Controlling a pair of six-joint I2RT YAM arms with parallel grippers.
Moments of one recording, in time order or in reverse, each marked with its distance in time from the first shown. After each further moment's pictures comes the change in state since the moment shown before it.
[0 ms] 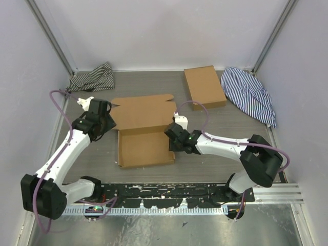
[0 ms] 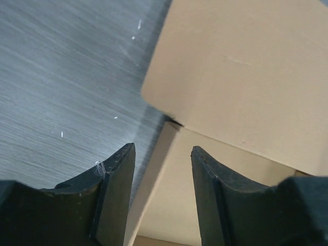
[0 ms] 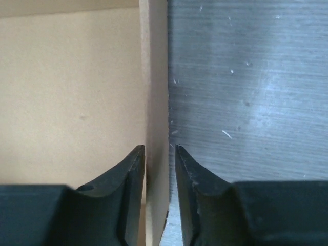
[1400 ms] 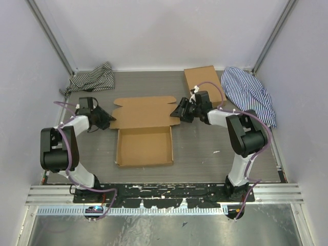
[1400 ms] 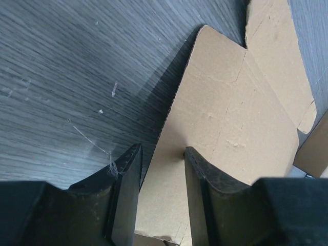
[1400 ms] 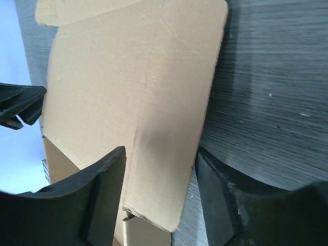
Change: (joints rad) left arm 0.398 0.509 -0.077 0.524 0.589 -0.076; right arm -0.600 0.357 0.158 0.476 -0.776 -0.092
